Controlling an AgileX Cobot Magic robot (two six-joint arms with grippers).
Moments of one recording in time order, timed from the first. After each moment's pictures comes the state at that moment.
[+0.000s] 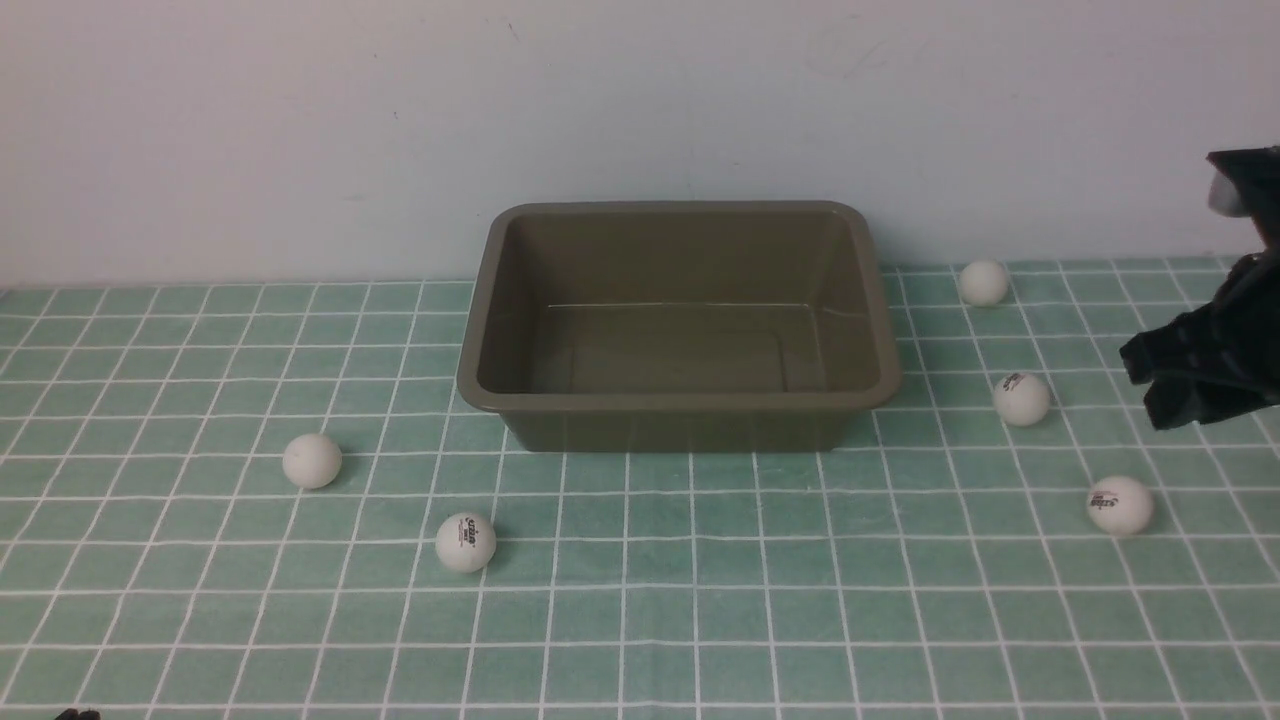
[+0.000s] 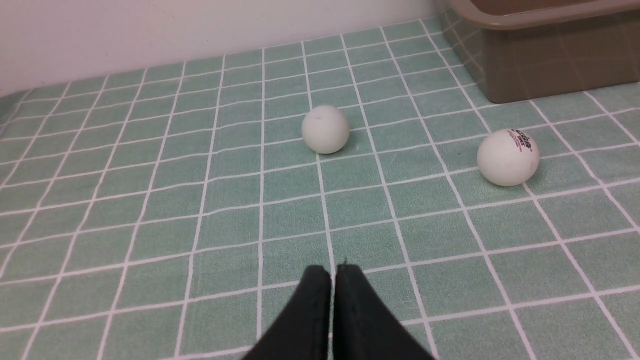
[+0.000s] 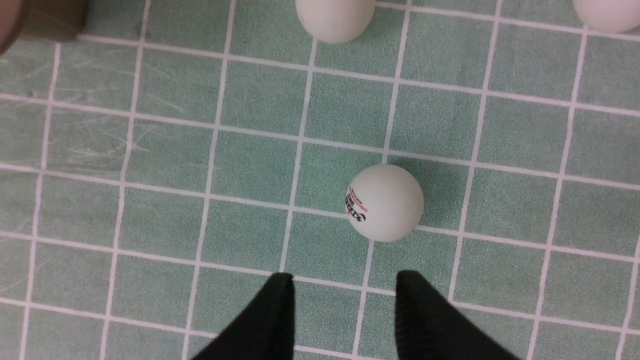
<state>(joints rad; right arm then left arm) 0.01 1.57 -1.19 0.10 1.01 -0.16 -0.02 -0.01 0.03 -0.13 0.37 0.20</state>
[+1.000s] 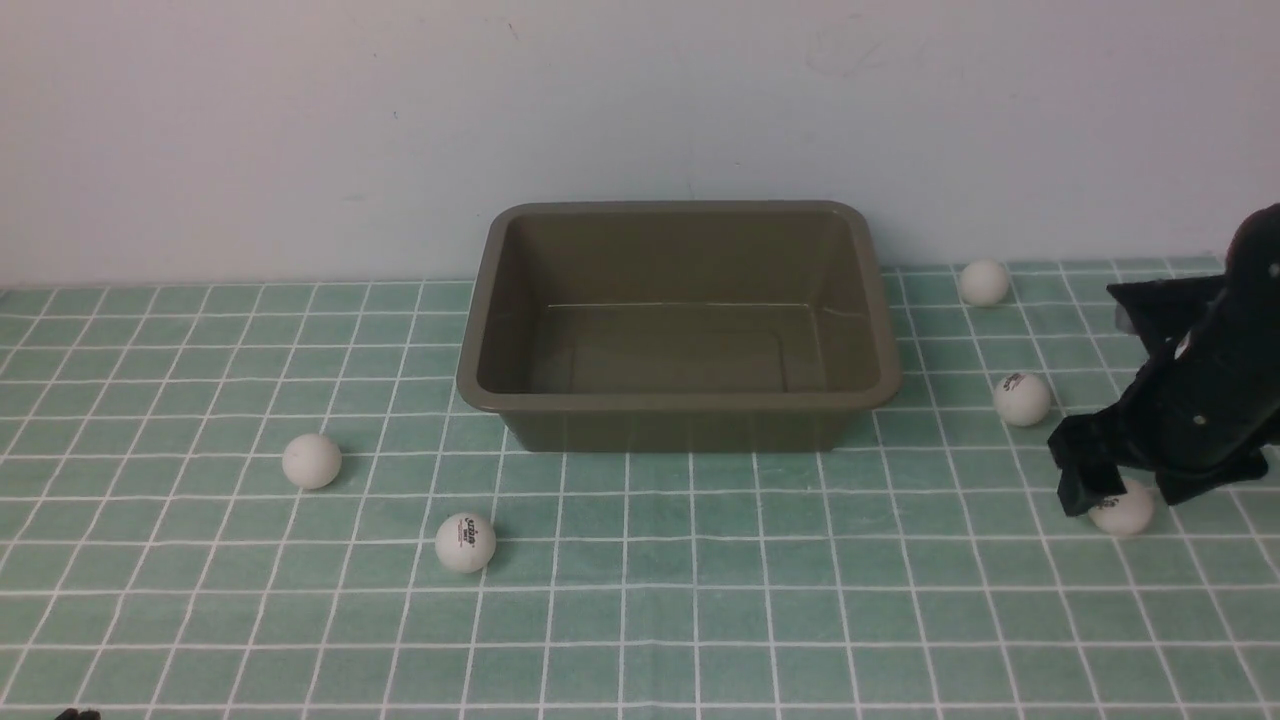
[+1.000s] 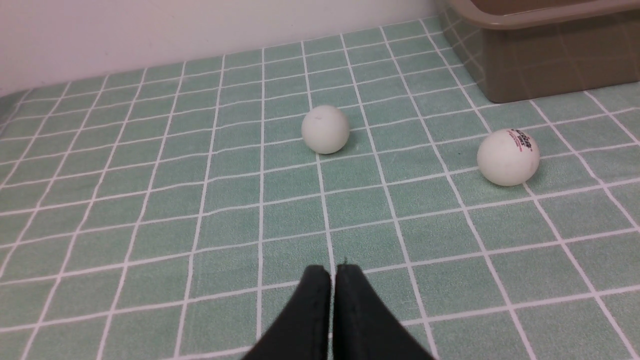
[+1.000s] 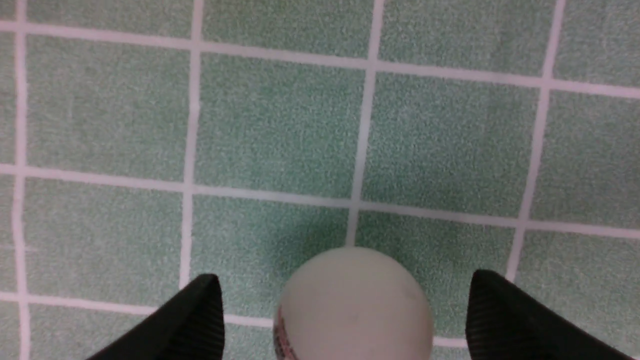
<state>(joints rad) 0.01 1.90 -1.19 0.03 0.83 -0.10 -0.02 -0.01 0.03 -0.13 0.37 0.20</state>
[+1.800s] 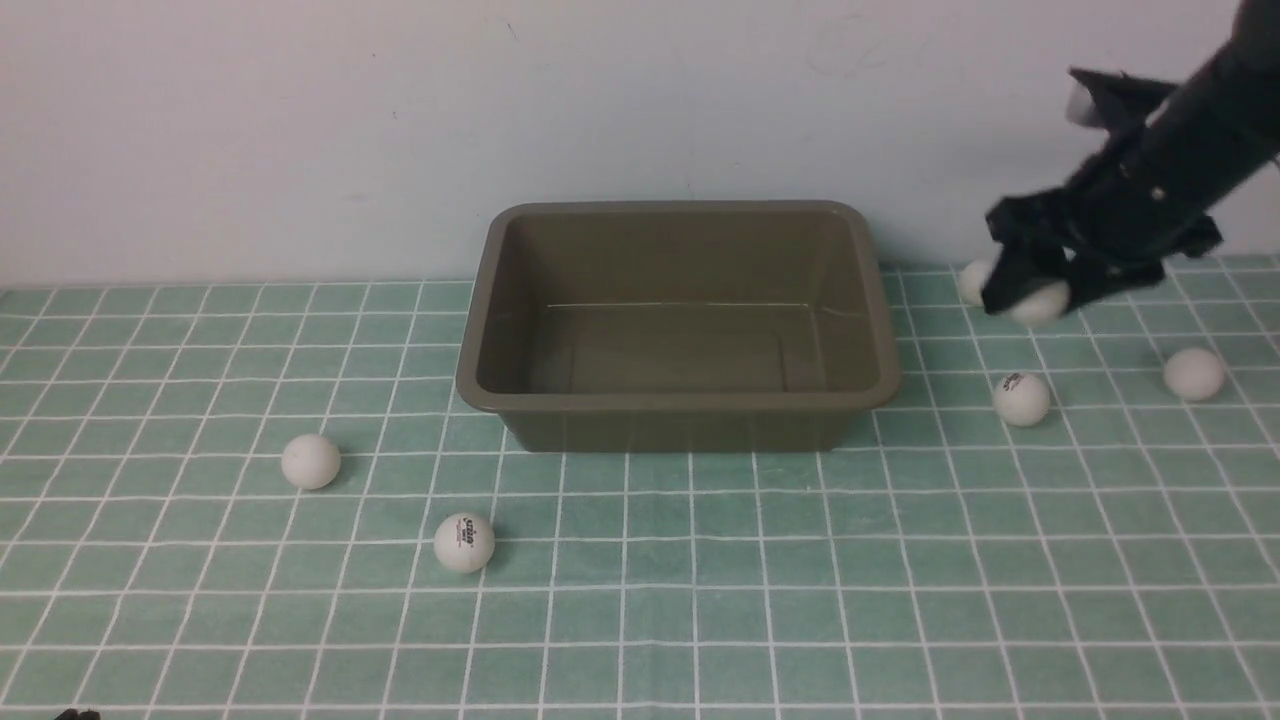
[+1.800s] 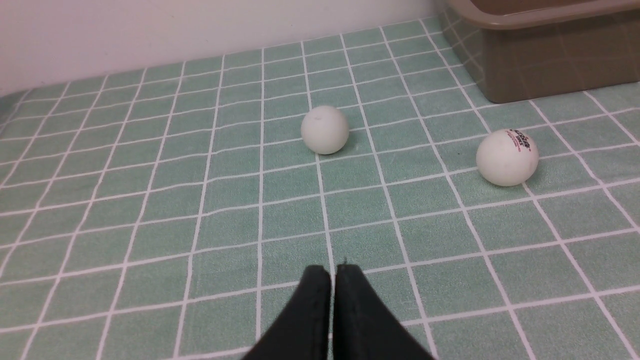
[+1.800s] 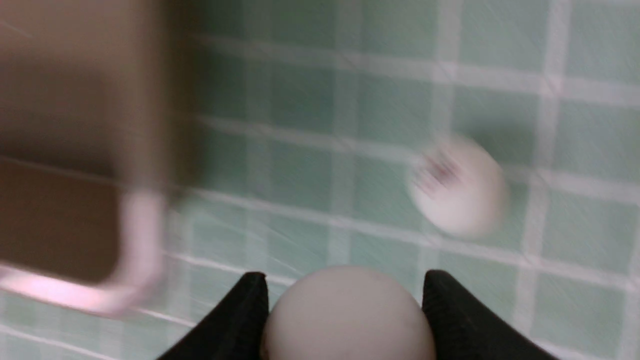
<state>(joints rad) 0.04 1.97 -1.72 0.31 1.21 -0.19 -0.02 -0.01 0.03 -0.13 0.37 0.20</state>
